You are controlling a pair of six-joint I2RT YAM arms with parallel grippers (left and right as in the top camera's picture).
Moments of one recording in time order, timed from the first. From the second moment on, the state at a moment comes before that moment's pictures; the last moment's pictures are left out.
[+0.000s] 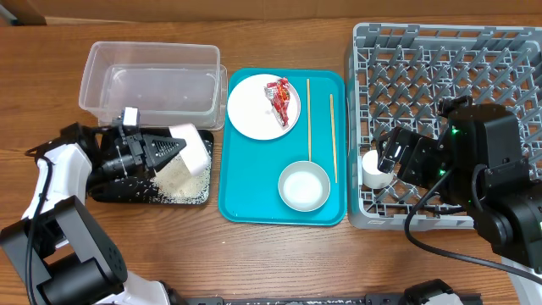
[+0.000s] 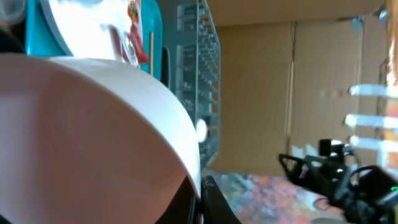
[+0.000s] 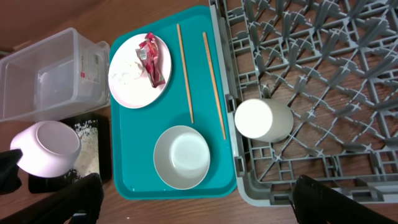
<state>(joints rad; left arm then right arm) 0.45 1.74 1.10 -1.13 1.37 0.28 0.29 1.09 1.49 -1.30 -0.03 0.59</state>
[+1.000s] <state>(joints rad) -0.68 1.57 1.12 -0.86 -0.06 -0.41 0.29 1.09 1.49 -1.31 -0.03 0.59</state>
